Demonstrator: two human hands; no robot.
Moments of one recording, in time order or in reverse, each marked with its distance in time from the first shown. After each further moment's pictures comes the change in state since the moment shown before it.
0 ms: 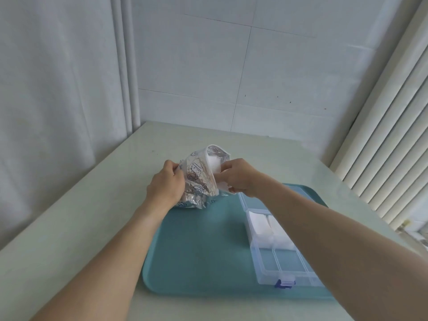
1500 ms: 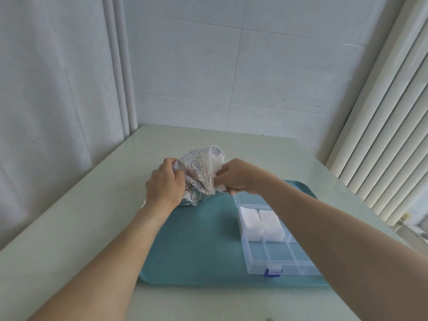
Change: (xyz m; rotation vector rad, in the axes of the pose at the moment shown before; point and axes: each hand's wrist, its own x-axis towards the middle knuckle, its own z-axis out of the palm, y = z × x) left_hand -0.012 0.006 0.014 0.083 0.132 0.142; right_hand -0.021 -0.001 -0.013 -0.208 -0.055 0.052
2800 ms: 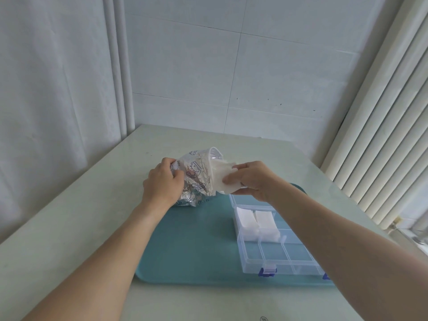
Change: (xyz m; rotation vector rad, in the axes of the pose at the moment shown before) left_hand 0.001 0.004 -0.005 -0.005 -0.020 0.012; right_hand -0.022 0.017 -0.017 0.590 0.161 0.071
